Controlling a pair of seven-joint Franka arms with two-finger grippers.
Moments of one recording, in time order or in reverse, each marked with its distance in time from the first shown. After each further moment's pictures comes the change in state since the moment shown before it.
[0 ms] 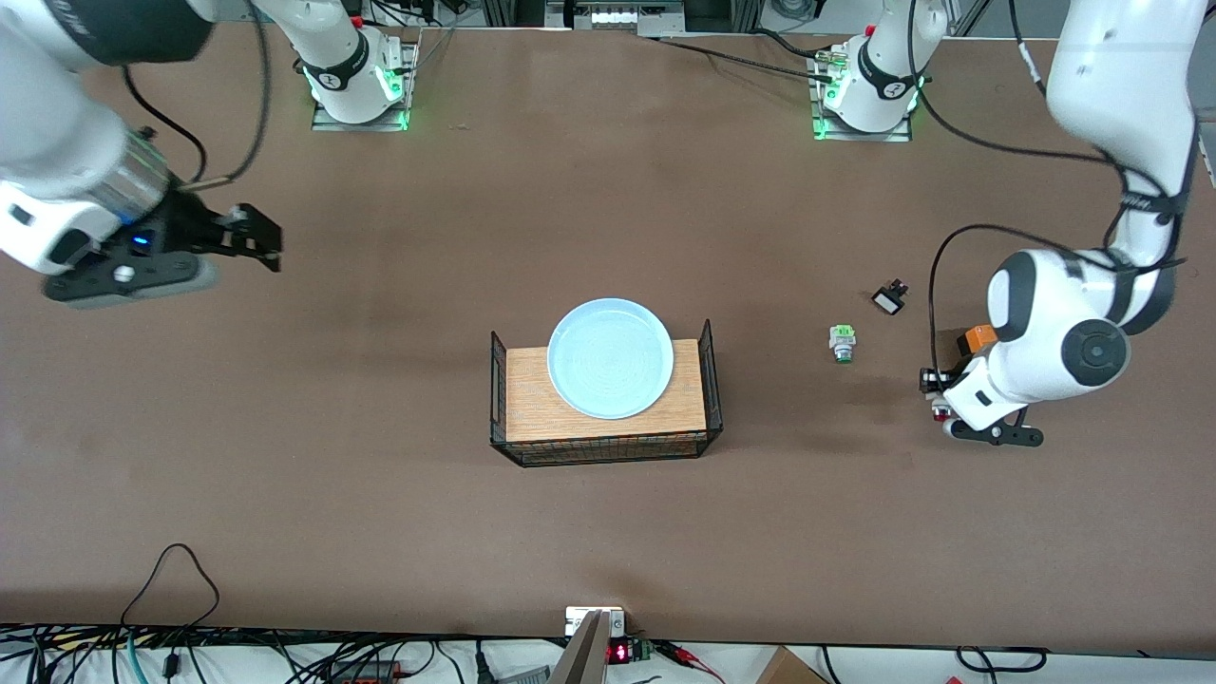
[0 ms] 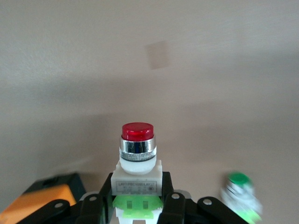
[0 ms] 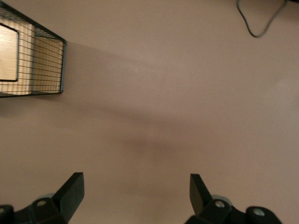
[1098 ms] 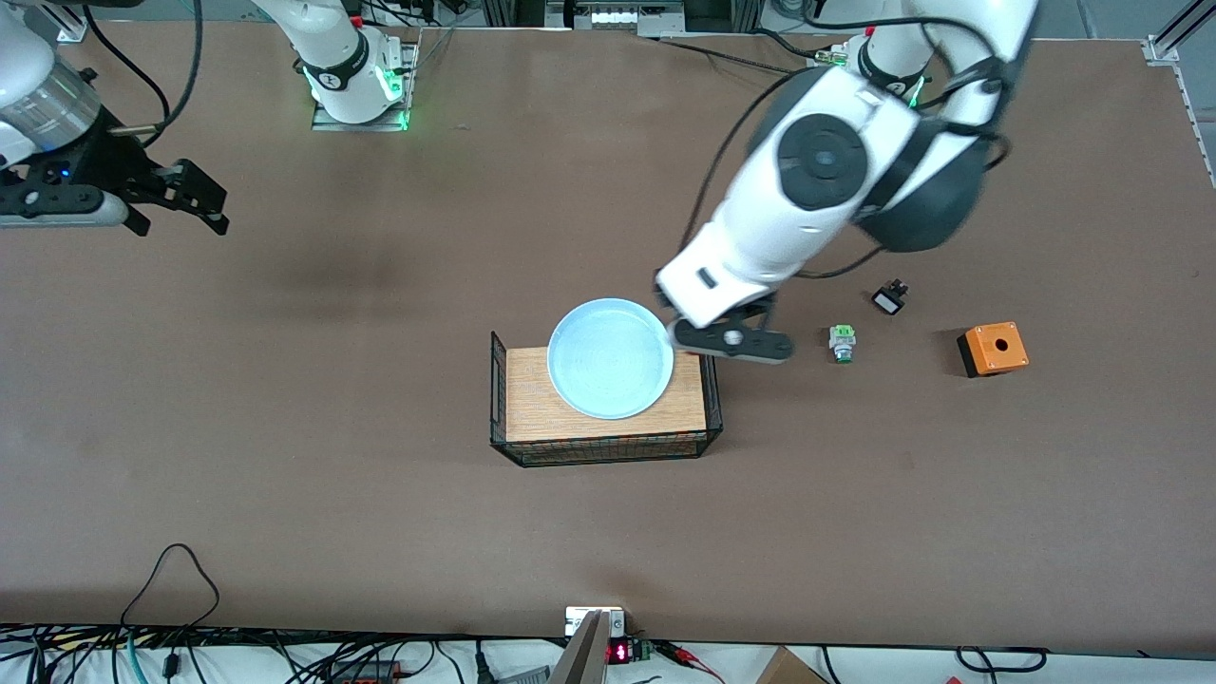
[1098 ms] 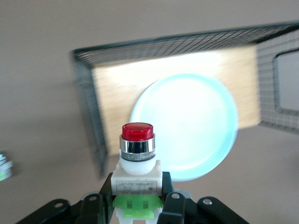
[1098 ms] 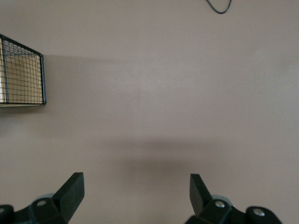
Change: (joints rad) left arm -0.465 0.092 -0.173 0.580 -0.104 -0.227 -0.616; right arm -0.113 -0.282 -0.028 -0.373 0.075 0.205 0.012
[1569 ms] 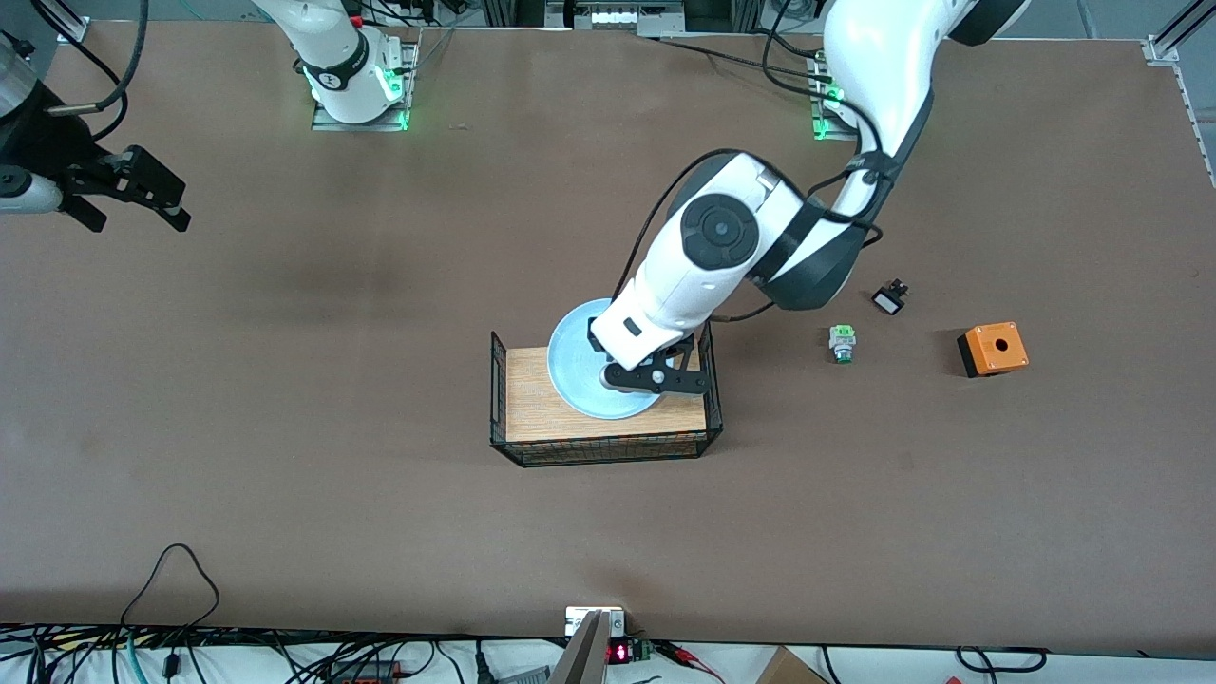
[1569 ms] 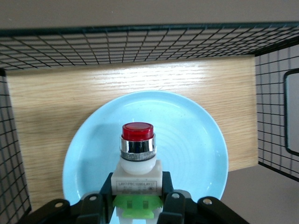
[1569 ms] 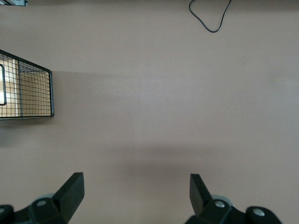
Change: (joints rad) left arm -0.057 0.163 0.012 0.013 0.000 0.178 -0.050; right arm 0.001 0.083 -0.005 0.192 0.001 -0.092 0.000
